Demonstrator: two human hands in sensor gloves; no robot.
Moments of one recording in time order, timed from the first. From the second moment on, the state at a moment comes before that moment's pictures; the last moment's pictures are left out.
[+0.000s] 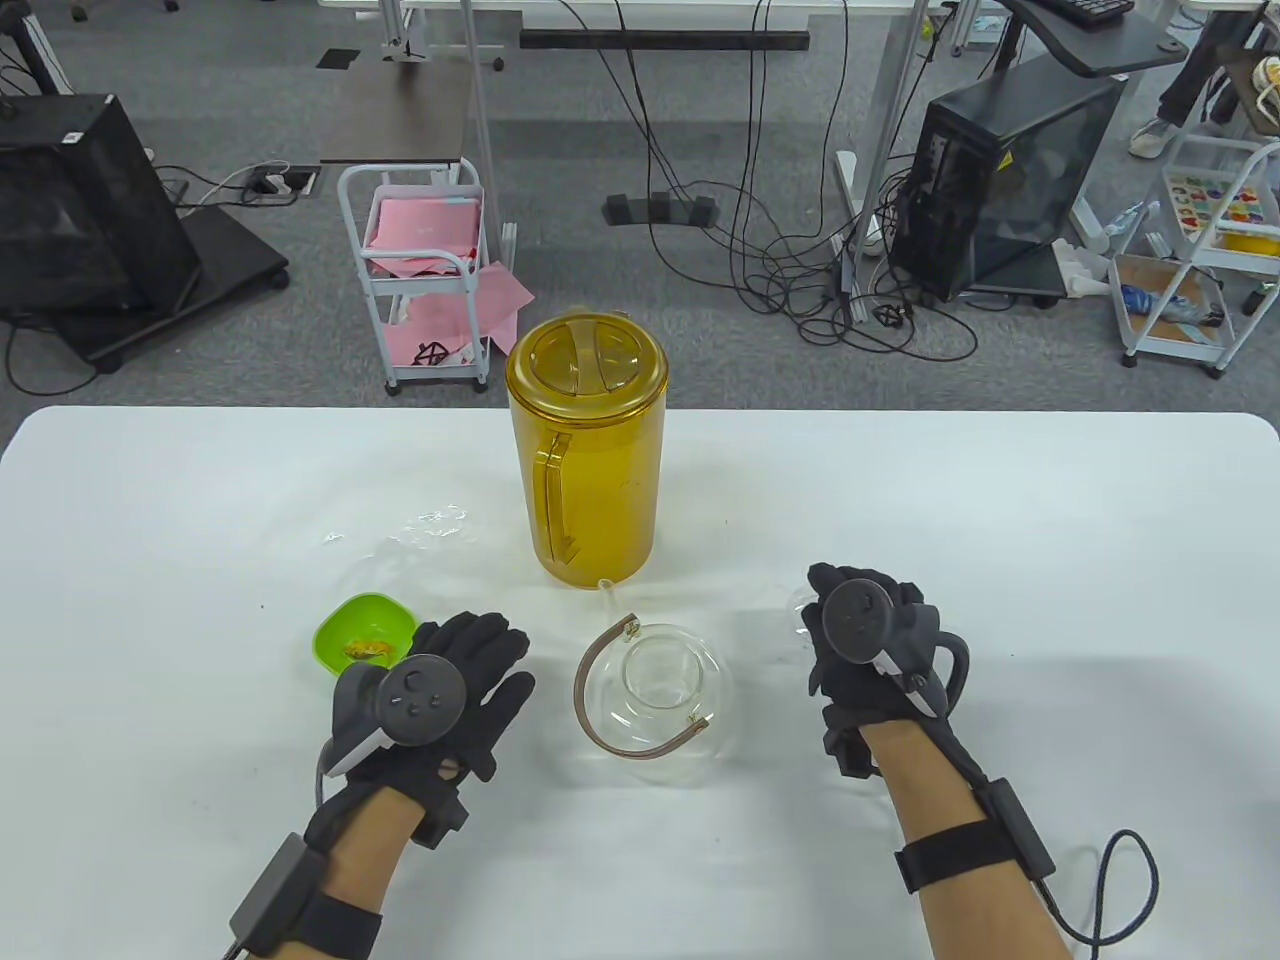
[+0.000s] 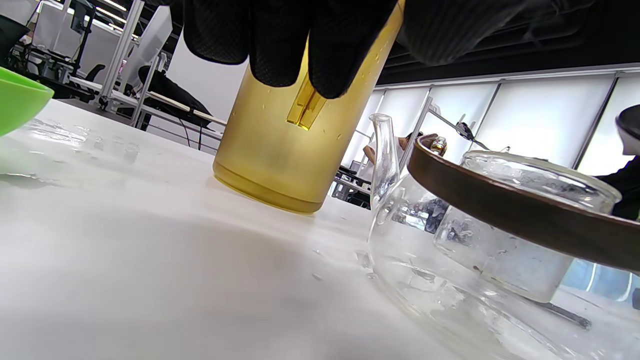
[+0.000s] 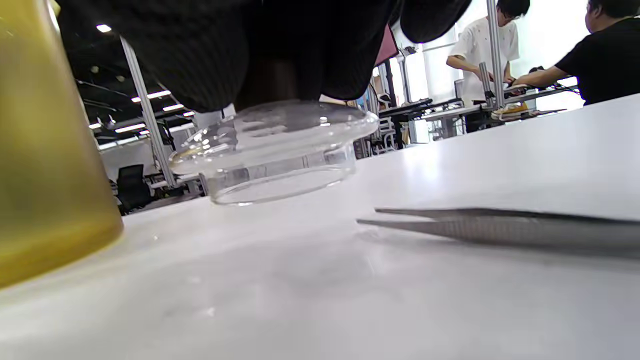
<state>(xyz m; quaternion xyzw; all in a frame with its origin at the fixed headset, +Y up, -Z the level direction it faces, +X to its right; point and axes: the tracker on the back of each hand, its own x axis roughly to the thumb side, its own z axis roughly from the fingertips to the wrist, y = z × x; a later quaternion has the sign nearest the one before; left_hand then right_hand) -0.217 -0.723 -0.343 0.03 -0.19 0.20 0.96 0.196 -0.732 -0.409 -0.03 -0.04 0.99 0.13</state>
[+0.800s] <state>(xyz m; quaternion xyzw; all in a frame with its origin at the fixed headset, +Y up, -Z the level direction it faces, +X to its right) -0.268 -0.712 -0.346 0.09 -0.08 0.24 0.96 0.189 -0.664 -0.350 0.06 -0.20 0.96 0.17</state>
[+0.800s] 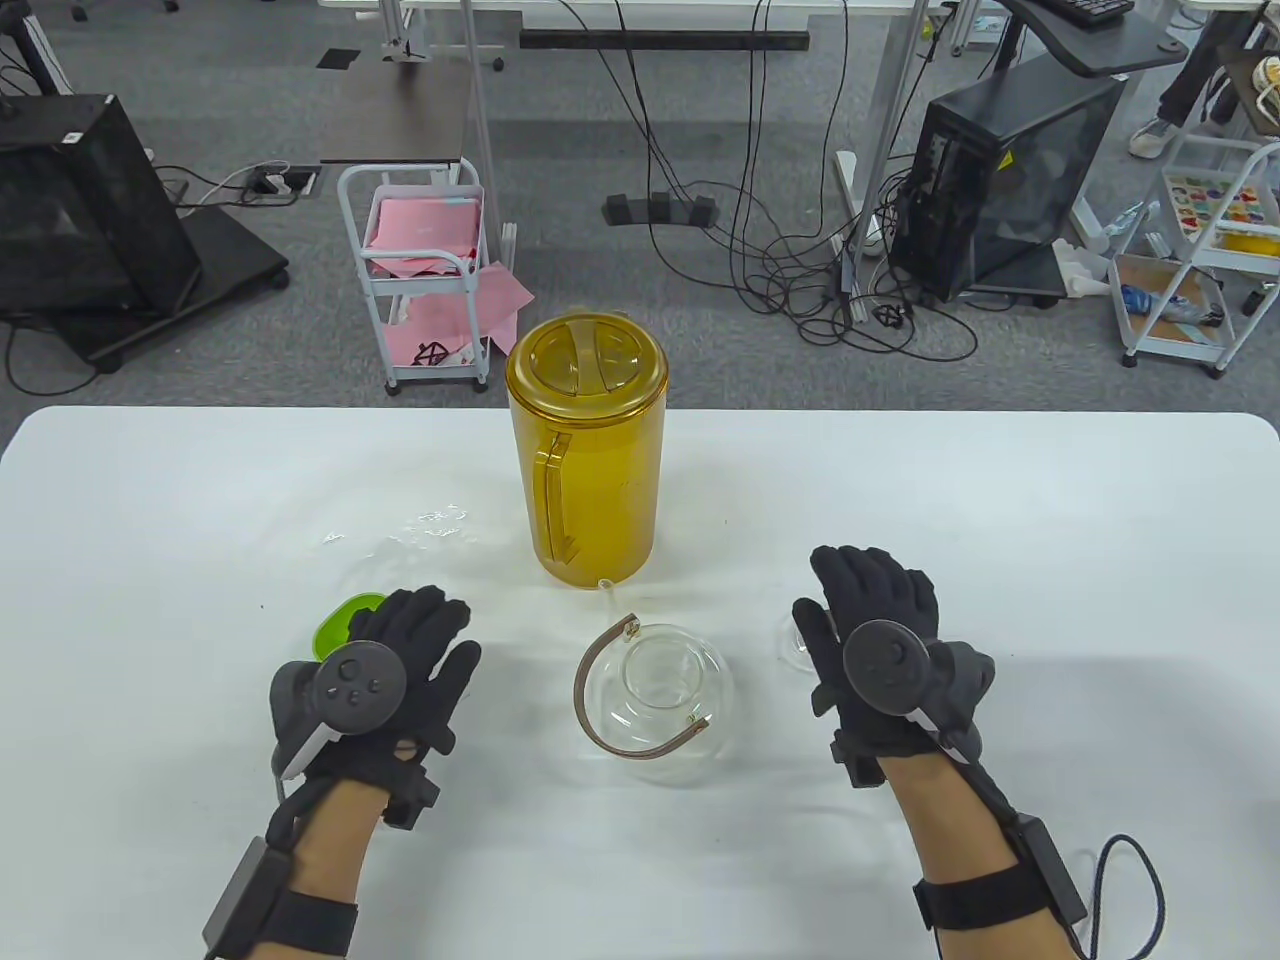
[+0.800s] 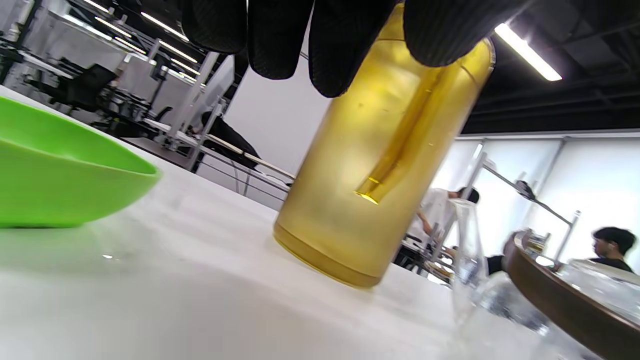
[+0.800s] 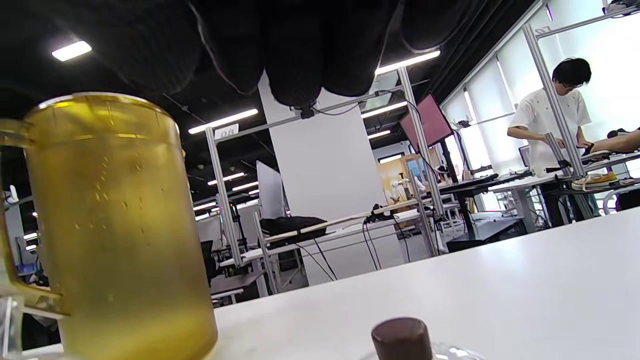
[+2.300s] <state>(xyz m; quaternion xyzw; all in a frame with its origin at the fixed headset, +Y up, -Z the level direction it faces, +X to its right) -0.251 -0.683 -0.333 0.12 -0.04 0.19 0.97 0.231 -0.672 -0.363 0.00 -0.16 0.97 0.20</state>
